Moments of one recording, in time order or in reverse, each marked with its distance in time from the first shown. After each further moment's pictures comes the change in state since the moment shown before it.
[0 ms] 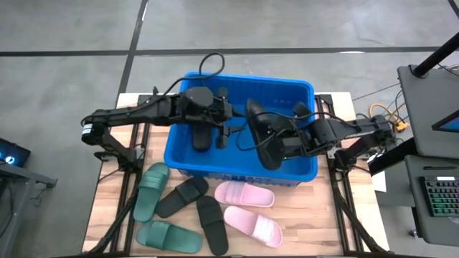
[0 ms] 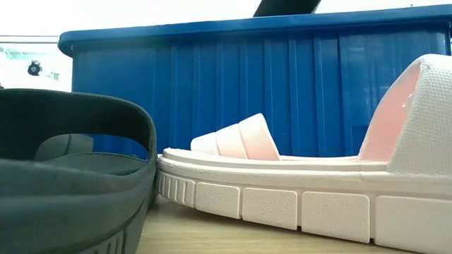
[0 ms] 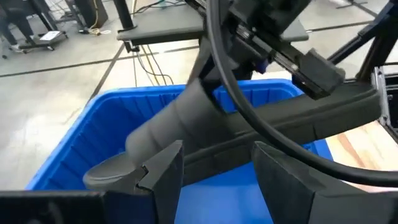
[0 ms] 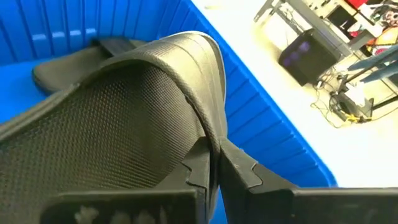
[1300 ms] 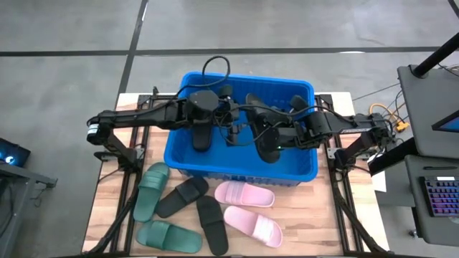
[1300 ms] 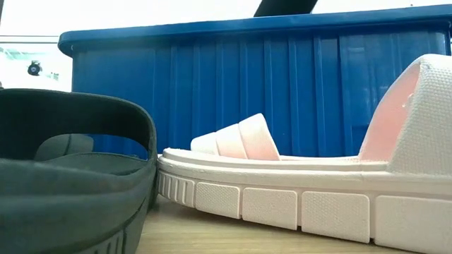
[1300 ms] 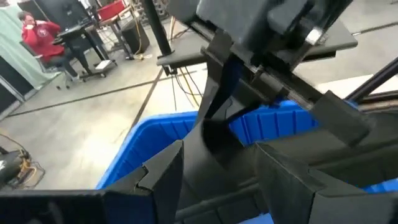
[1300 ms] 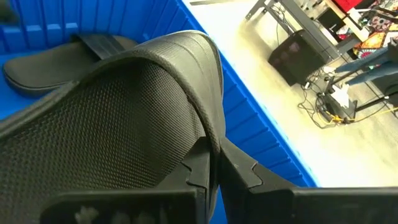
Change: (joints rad) left arm -0.045 0.062 0.033 0.128 -0.179 0.104; right arm -0.081 0.028 0.045 0.016 -0.012 -0.117
